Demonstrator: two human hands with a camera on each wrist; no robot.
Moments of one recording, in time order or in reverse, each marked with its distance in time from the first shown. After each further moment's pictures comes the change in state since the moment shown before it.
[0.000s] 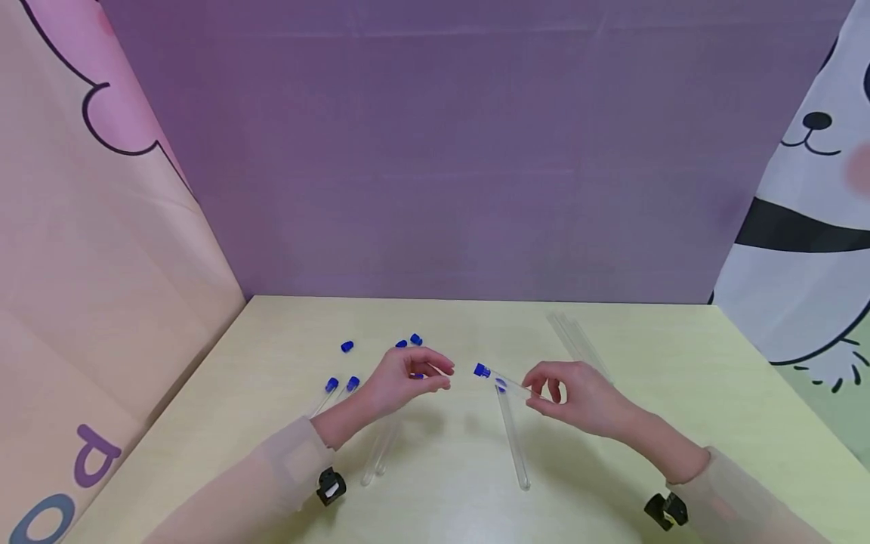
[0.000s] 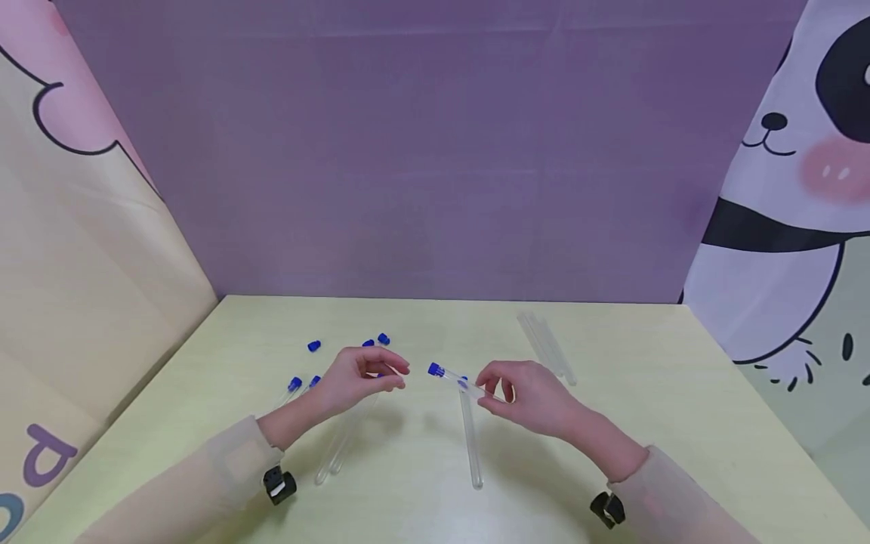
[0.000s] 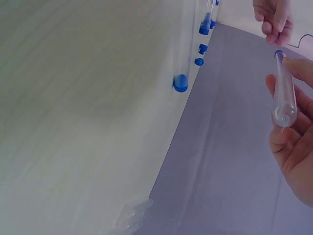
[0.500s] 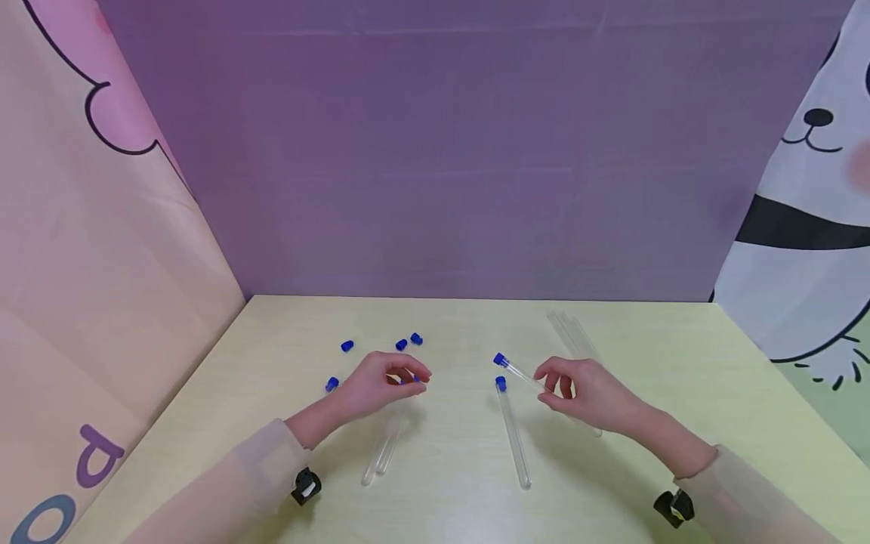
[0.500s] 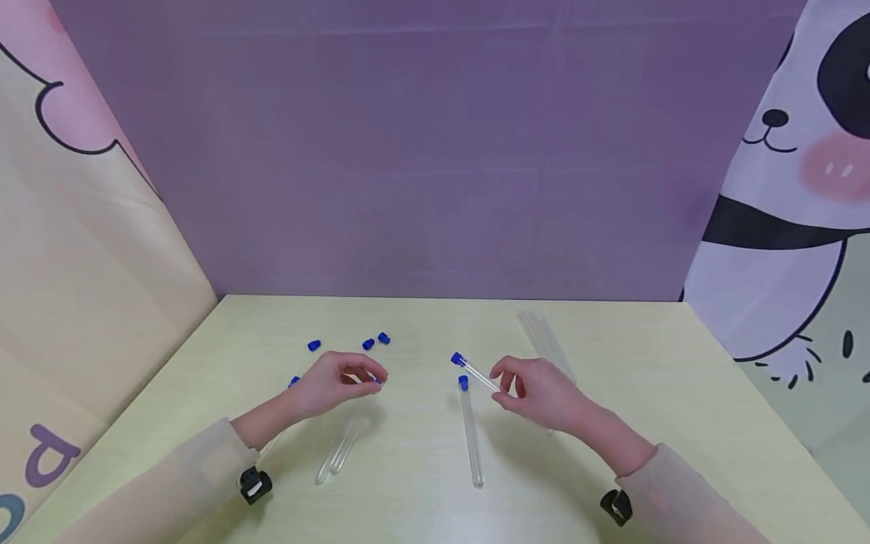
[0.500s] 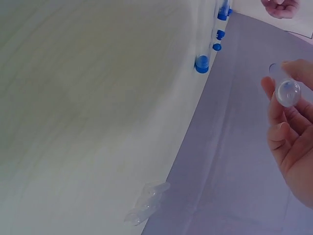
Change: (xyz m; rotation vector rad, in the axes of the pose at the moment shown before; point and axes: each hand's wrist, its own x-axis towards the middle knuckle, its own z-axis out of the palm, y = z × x) left_hand -0.015 -0.013 -0.028 0.178 -0.054 0.023; right_hand -0.005 0.011 -0.007 -0.020 -0.041 0.072
